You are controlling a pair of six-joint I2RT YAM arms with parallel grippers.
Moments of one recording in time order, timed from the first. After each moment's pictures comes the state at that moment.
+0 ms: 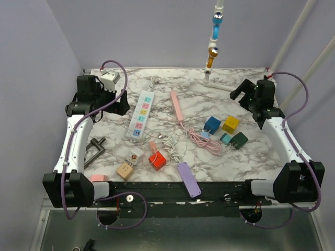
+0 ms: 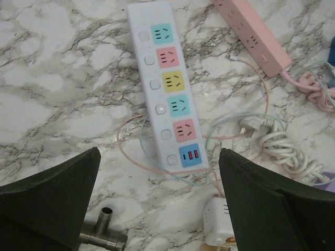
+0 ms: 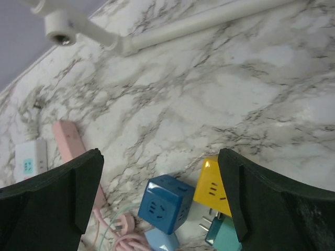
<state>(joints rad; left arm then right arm) 0.00 1.27 1.25 -0.65 0.46 0.18 0.07 1.29 1.03 -0.24 0.05 0.55</state>
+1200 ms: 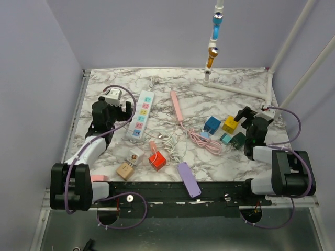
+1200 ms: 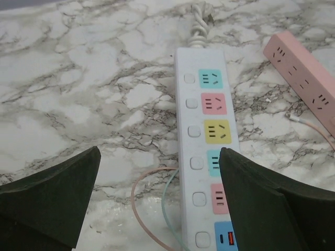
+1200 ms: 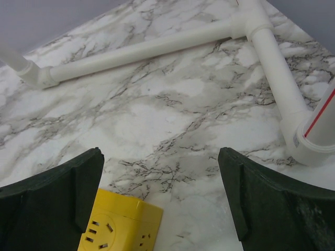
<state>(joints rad) -0.04 1.26 0.64 0.28 0.21 0.03 -0.05 1.37 0.32 0.84 0.26 0.30</state>
